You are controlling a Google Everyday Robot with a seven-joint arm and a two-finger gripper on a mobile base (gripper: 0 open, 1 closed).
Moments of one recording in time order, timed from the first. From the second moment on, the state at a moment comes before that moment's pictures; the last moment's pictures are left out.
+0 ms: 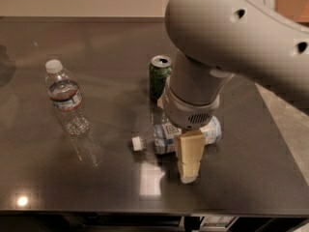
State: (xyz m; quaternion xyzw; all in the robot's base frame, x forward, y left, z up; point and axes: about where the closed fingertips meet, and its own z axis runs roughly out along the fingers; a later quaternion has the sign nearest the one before) arm 0.401 -0.044 0.866 -0.78 0.62 0.02 0.08
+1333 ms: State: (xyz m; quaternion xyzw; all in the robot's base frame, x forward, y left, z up) arm 0.429 -0.047 0.851 -0.78 0.62 0.02 0.06
